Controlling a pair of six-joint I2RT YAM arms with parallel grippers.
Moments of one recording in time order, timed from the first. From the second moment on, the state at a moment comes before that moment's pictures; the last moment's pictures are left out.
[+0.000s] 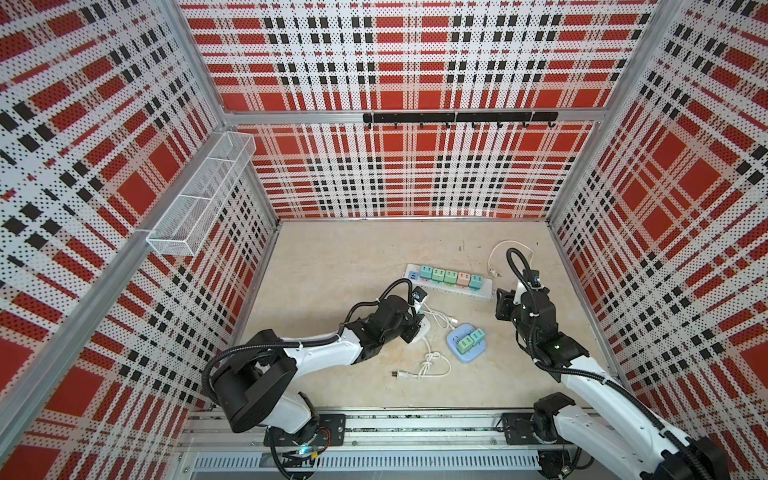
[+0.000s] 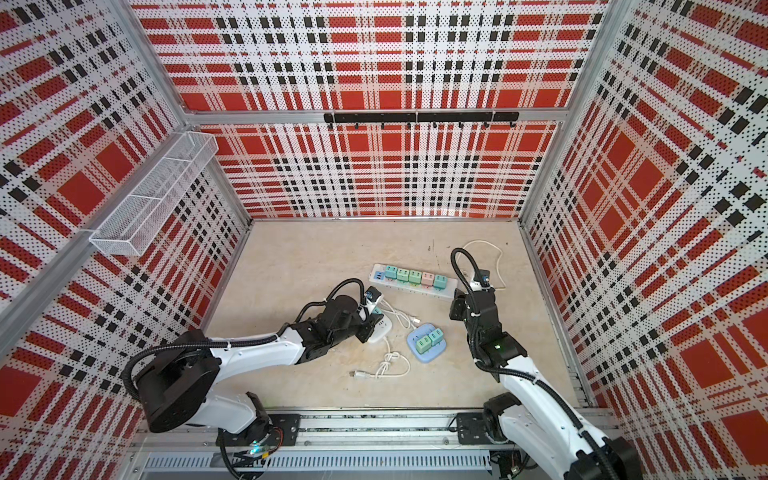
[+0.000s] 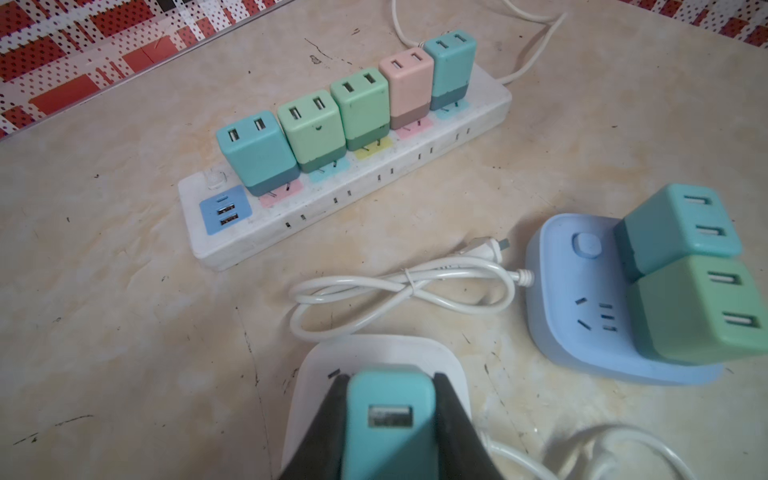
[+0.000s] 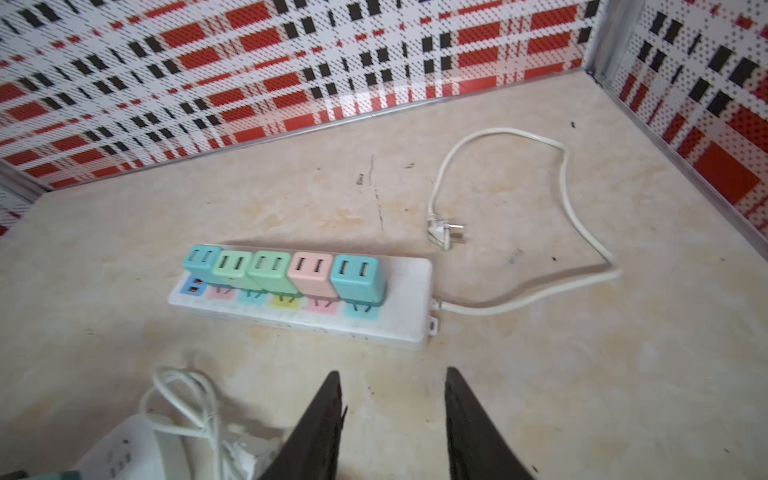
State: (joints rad) left arm -0.85 1.48 0.66 0.23 -0.09 0.00; right arm 0.34 0.87 0.45 -0.06 0.29 0.35
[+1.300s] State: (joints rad) left arm -0.90 1.56 0.68 0.27 -0.16 0.01; right arm 0.24 0.92 0.40 0.03 0.23 0.33
